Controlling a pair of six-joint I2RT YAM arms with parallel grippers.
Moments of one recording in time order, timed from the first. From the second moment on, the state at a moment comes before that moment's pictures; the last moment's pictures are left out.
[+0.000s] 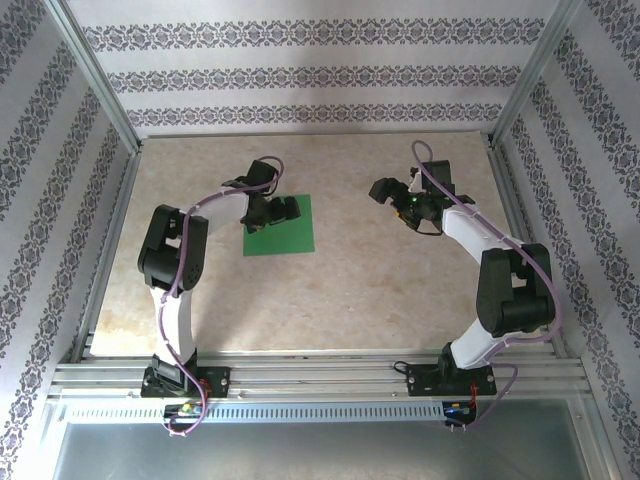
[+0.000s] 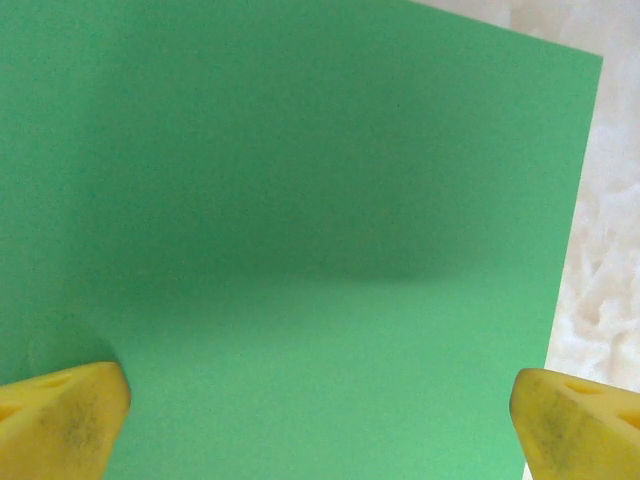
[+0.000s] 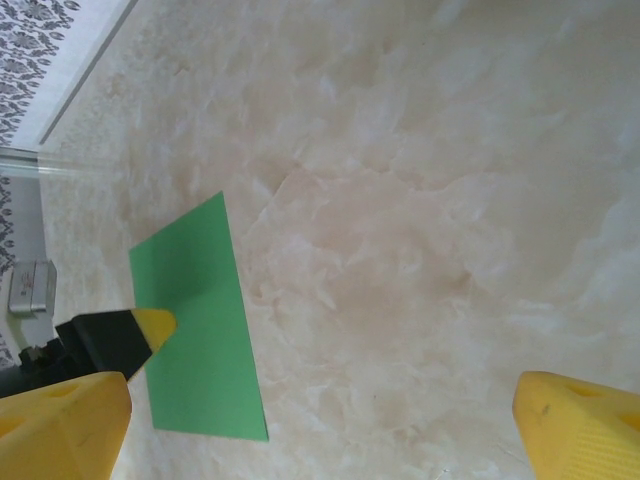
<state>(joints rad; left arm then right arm) -0.31 2.03 1.41 -0.52 0.15 -0.61 0.11 1.63 1.07 -0.26 -0.47 0.70</state>
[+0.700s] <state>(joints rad) -0.49 1.84 1.31 -0.88 0.02 -0.50 0.12 1.63 1.07 -0.26 -0.41 0.70</state>
